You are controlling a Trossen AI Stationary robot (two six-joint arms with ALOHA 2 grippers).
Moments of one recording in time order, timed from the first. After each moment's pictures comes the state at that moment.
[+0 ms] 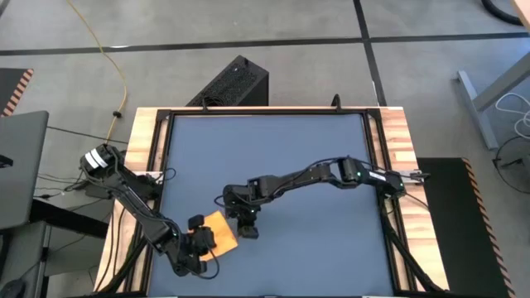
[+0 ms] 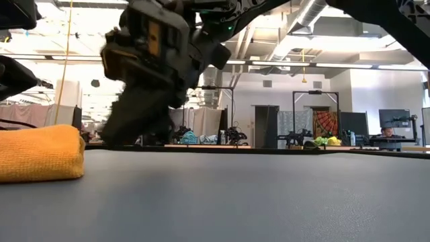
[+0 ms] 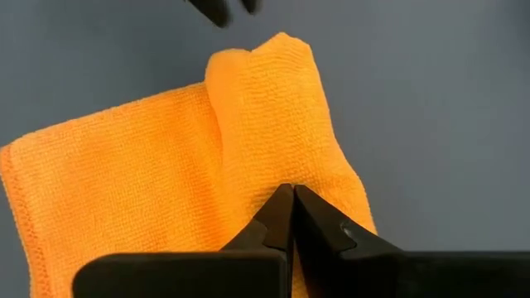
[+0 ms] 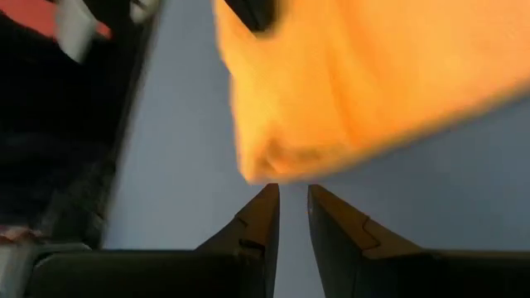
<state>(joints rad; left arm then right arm) -0.86 1.56 0.76 -0.26 -0.46 -0.97 0.12 2.39 1.94 -0.46 -0.59 0.19</state>
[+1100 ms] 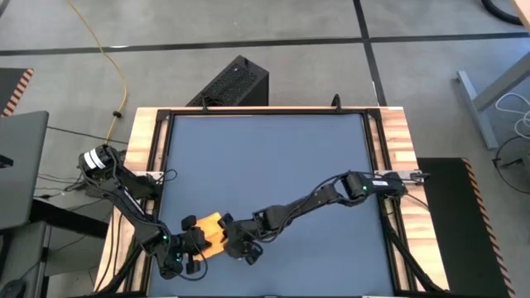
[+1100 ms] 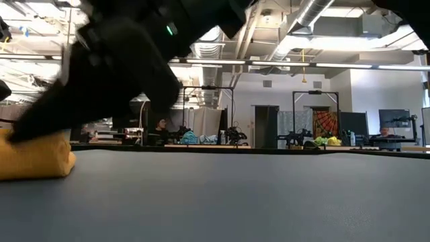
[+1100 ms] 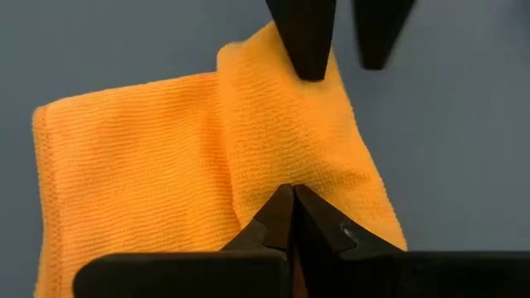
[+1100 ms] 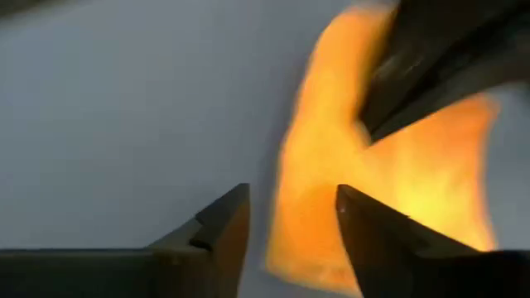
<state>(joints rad) -0.98 1.56 0.65 -0.17 -0.63 -1.10 0.32 2.40 1.92 -0.21 -0.04 -0.48</state>
